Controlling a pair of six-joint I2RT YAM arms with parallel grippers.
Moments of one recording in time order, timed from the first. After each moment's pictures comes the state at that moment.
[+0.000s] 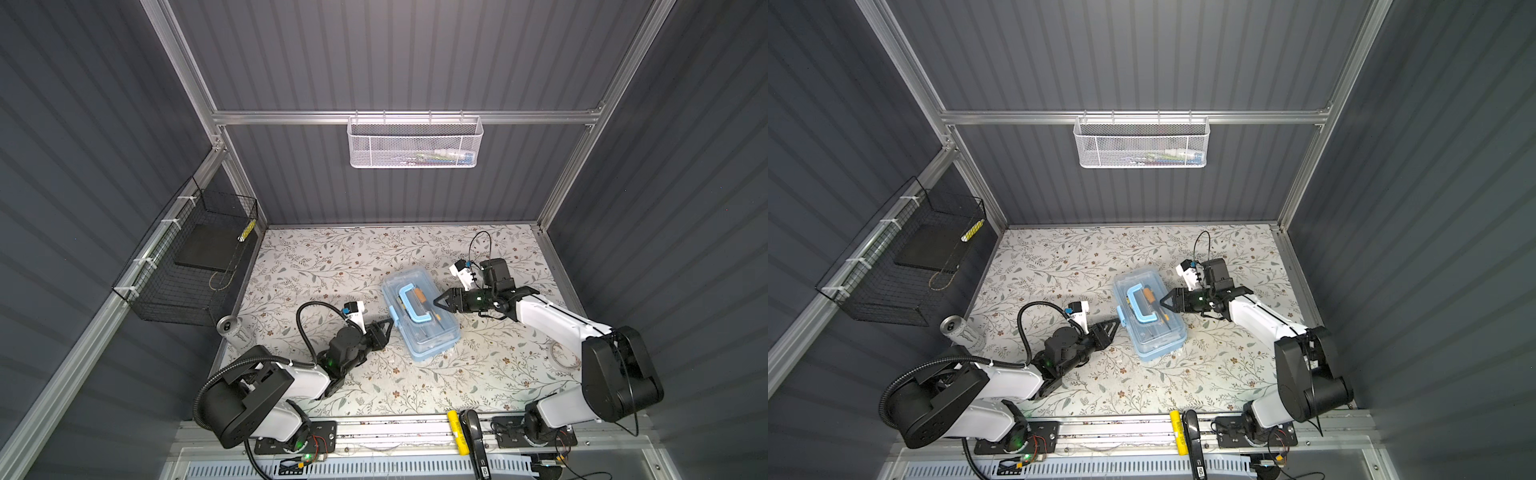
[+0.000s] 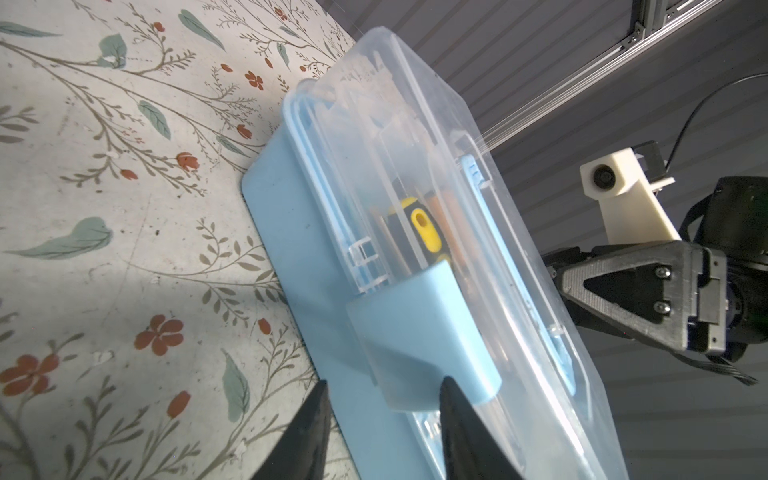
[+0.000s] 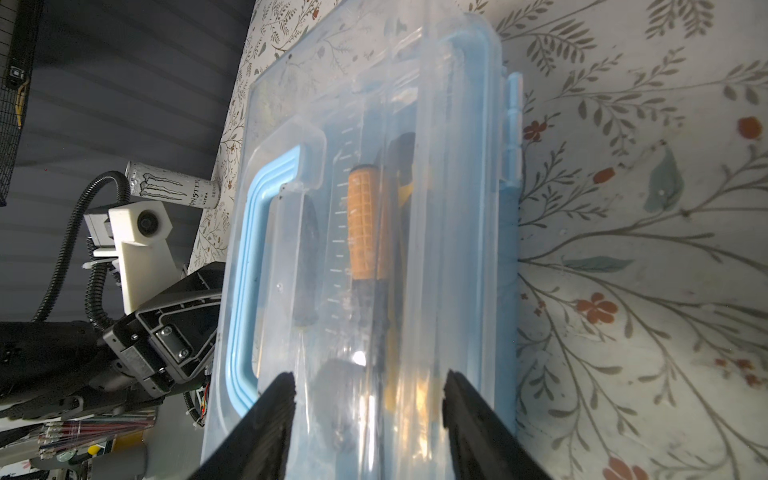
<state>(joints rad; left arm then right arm) -0.77 1.42 0.21 0.93 -0.03 -0.90 0.32 1.48 0.87 -0.25 -0.69 0.31</state>
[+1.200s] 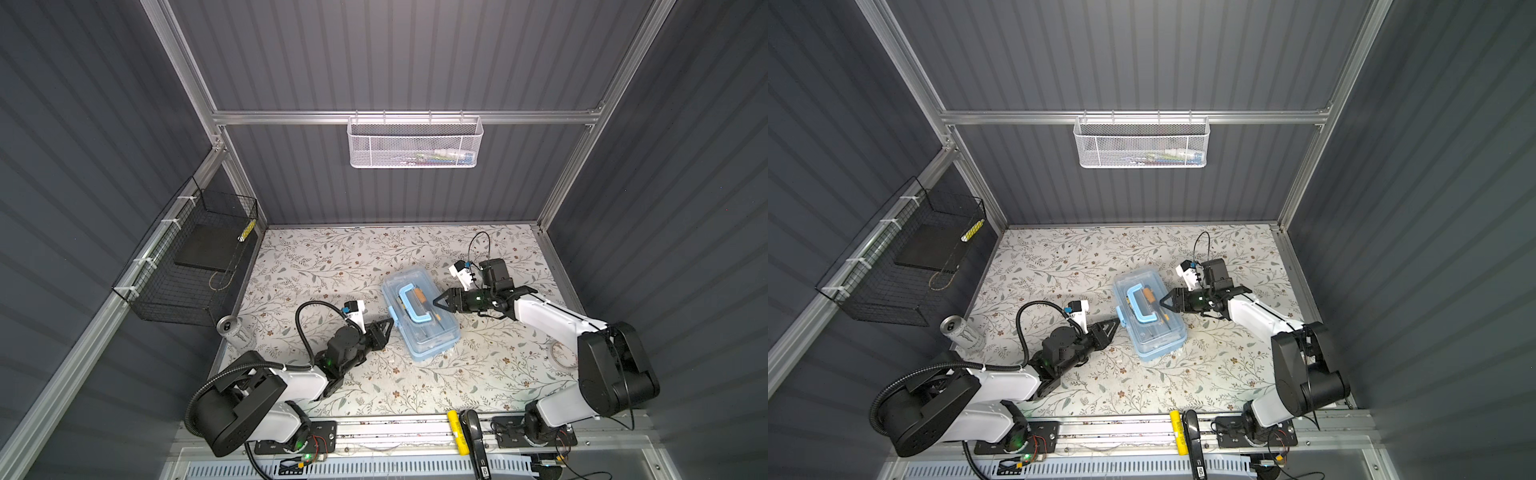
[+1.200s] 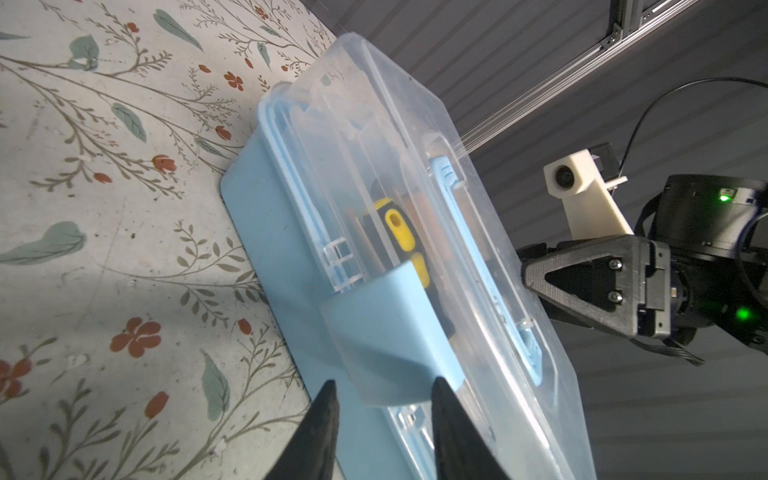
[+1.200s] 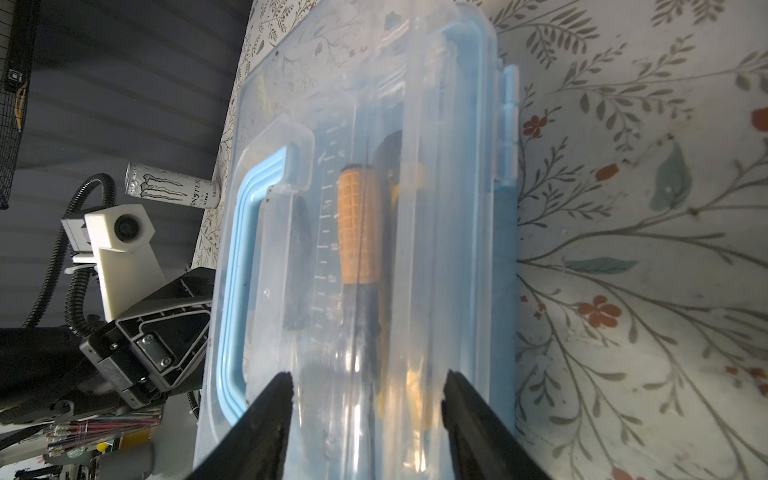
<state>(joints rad) -0.77 1.36 0.22 0.90 -0.01 -0.90 0.31 1.51 0.87 -0.23 -0.71 0.32</state>
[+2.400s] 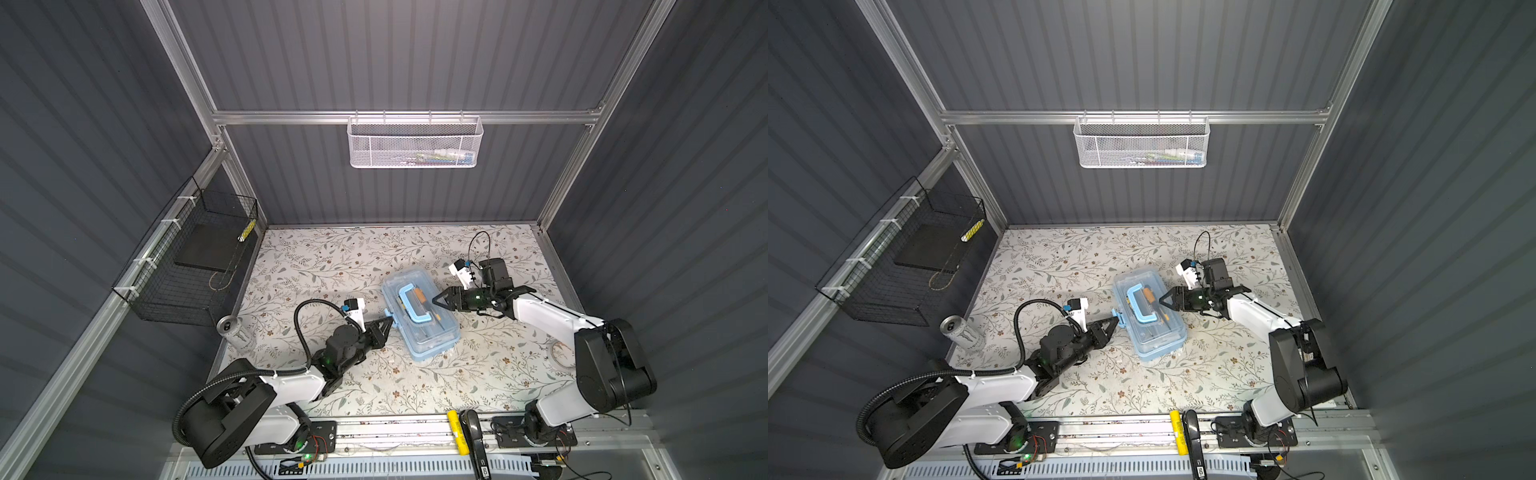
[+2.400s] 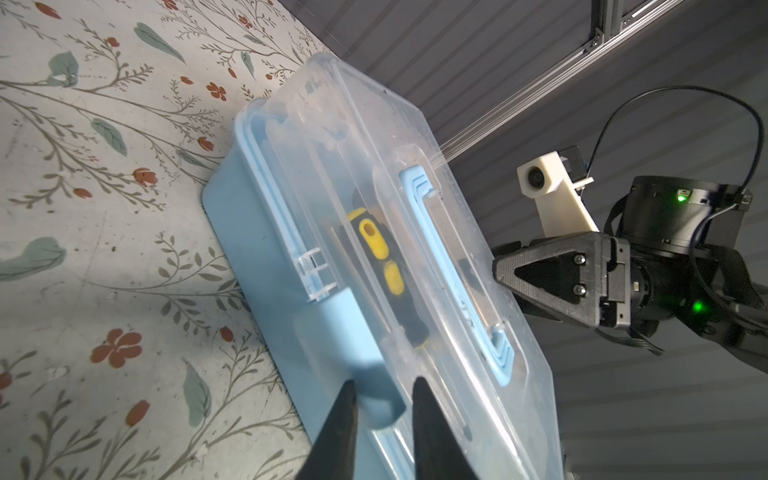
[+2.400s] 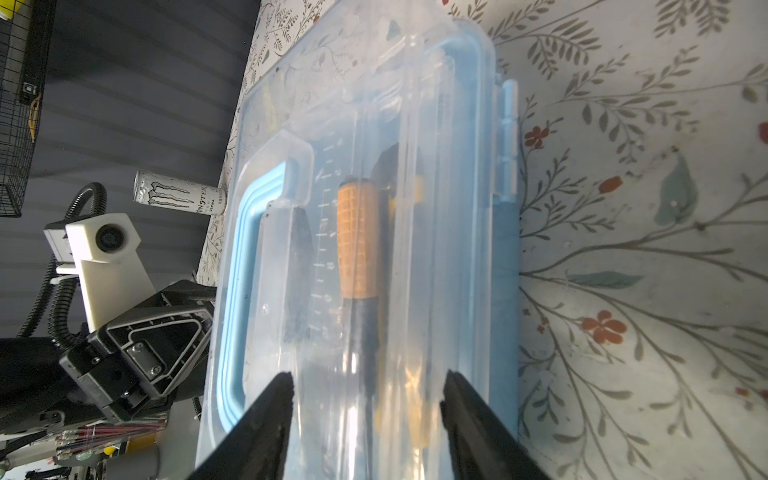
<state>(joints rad) -0.77 1.30 0.23 0.83 0.00 -0.89 0.31 1.53 0.87 -0.19 -0.73 0.33</state>
